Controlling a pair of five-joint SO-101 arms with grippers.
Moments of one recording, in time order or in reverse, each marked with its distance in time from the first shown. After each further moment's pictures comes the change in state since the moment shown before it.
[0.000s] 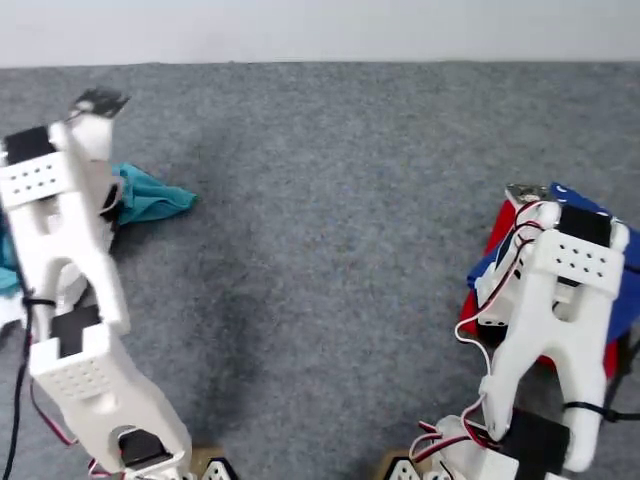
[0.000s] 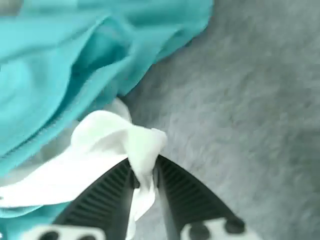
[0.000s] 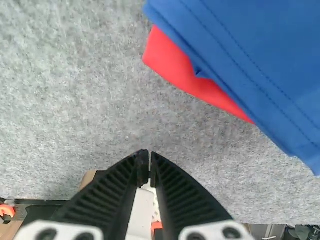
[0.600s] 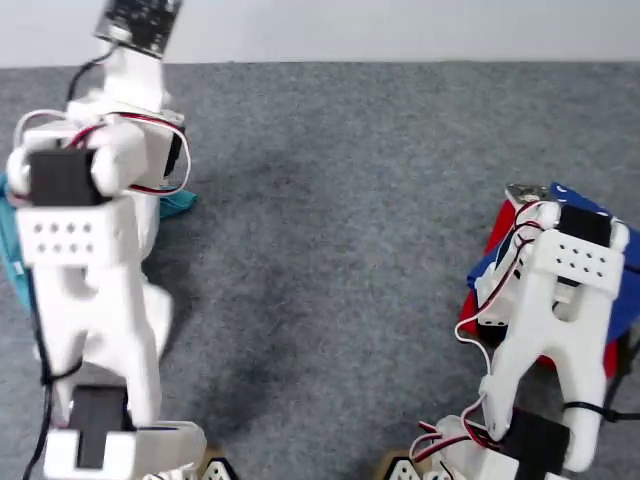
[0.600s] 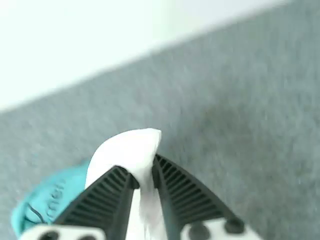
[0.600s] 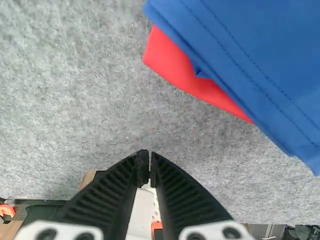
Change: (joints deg) left arm 18.1 -30.6 -0.8 -10.0 14.6; right arm 0.0 0.0 0.0 0.0 0.0
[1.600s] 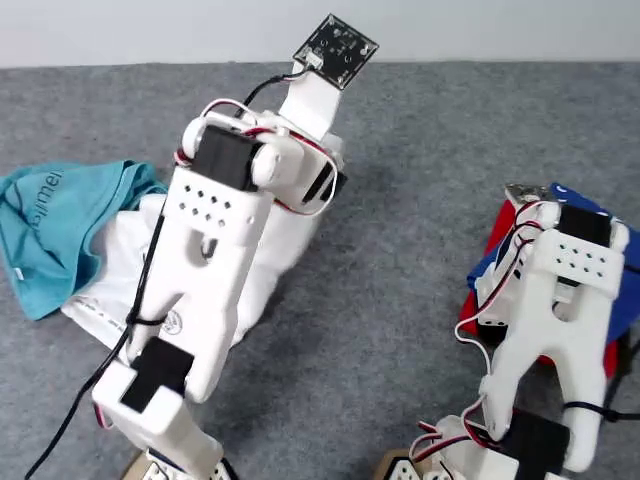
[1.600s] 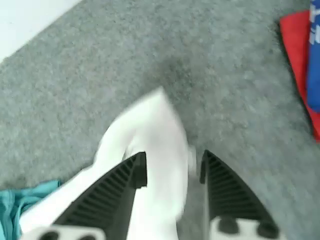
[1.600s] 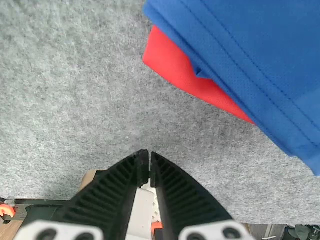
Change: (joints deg) left arm 25.5 16.7 -9.1 9.1 4.7; right arm 0.0 0.0 0.0 0.0 0.0
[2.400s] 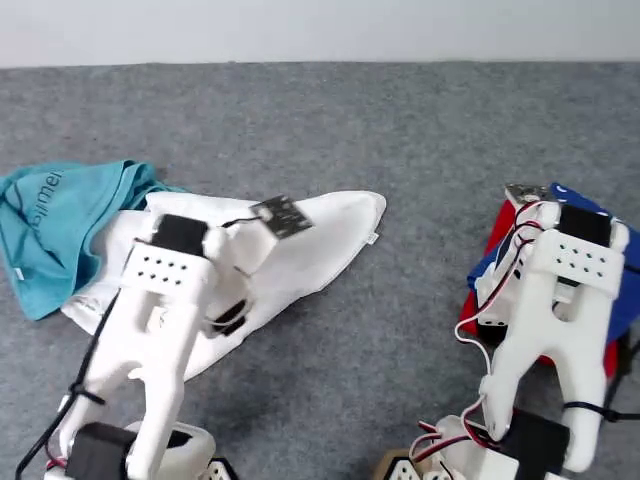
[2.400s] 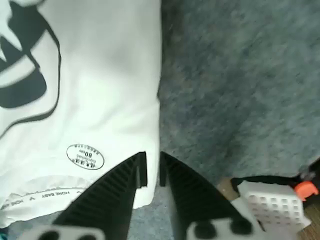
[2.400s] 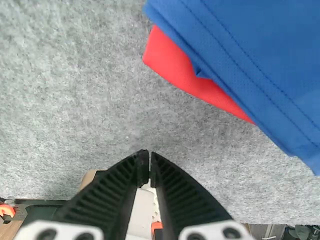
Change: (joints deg) left arm -16.8 -25.5 67.7 -3.0 -24.2; right arm 0.0 0.0 0.0 0.0 0.0
